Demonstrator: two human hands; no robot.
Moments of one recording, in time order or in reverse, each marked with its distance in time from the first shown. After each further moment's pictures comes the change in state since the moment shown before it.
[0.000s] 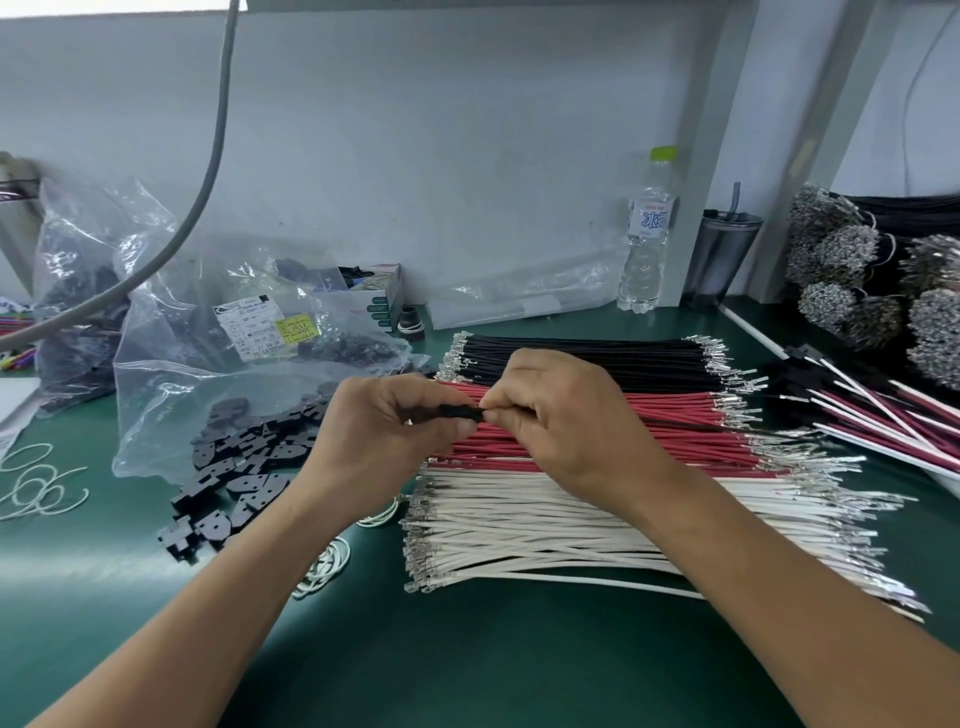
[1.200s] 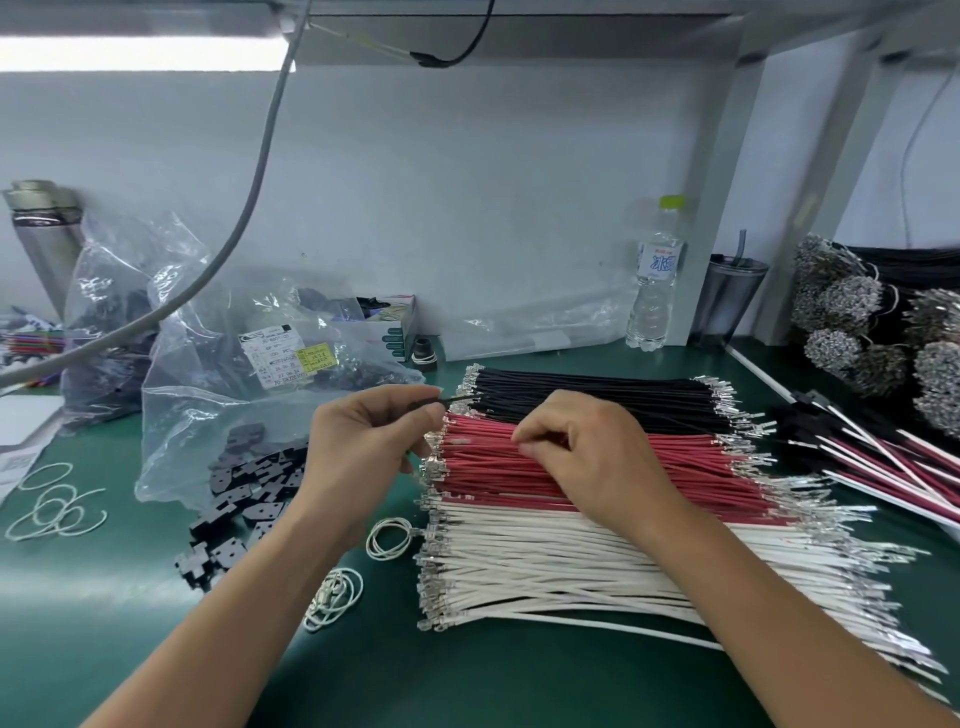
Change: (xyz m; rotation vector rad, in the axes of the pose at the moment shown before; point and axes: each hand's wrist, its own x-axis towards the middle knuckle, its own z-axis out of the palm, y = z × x) left_hand 0.009 -0.003 -0.011 -0.298 0.267 -0.206; right_hand -0.002 0.021 0.008 0.062 -0.030 0.294
